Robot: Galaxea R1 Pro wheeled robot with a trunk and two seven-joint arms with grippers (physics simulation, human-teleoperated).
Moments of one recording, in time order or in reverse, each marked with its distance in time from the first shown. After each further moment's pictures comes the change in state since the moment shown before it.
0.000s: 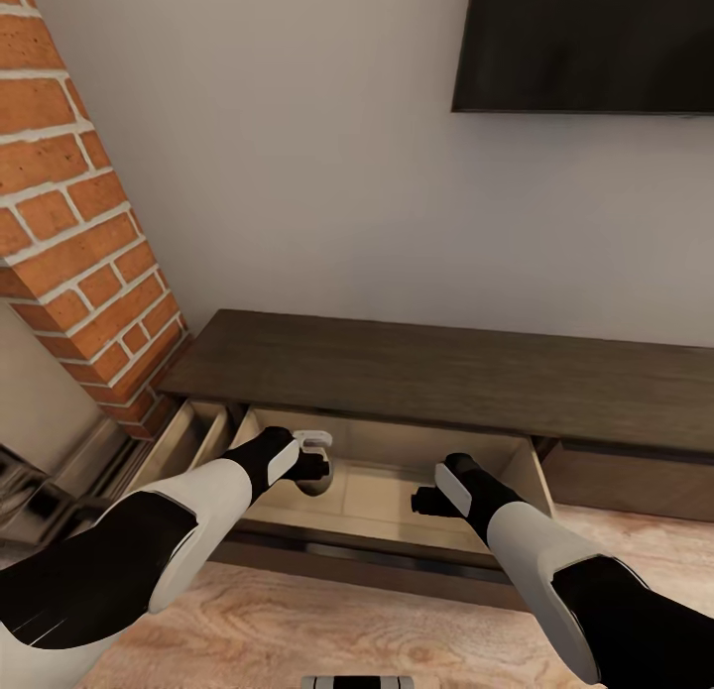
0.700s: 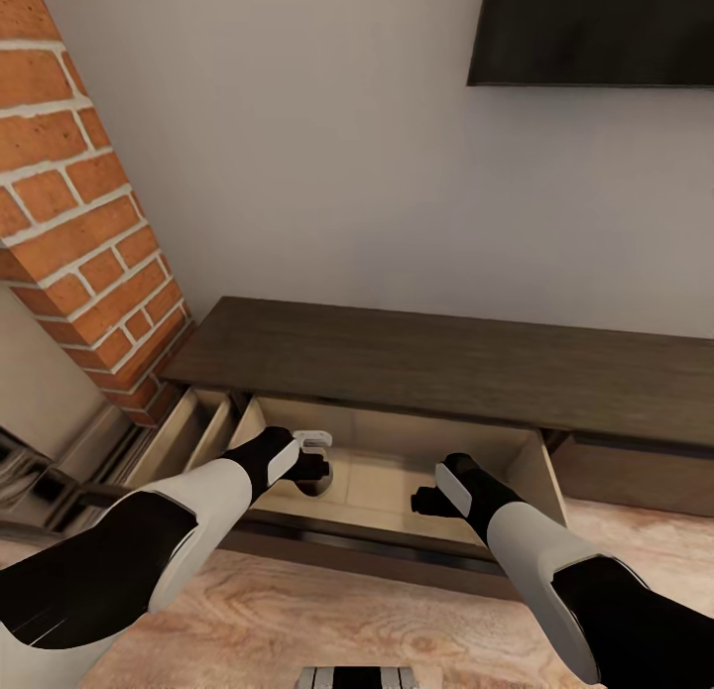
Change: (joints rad) left arm 0.000 0.000 -0.001 0.000 0.000 0.001 0.000; right arm 0.000 0.000 0.000 0.000 -0.002 0.000 0.000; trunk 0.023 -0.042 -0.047
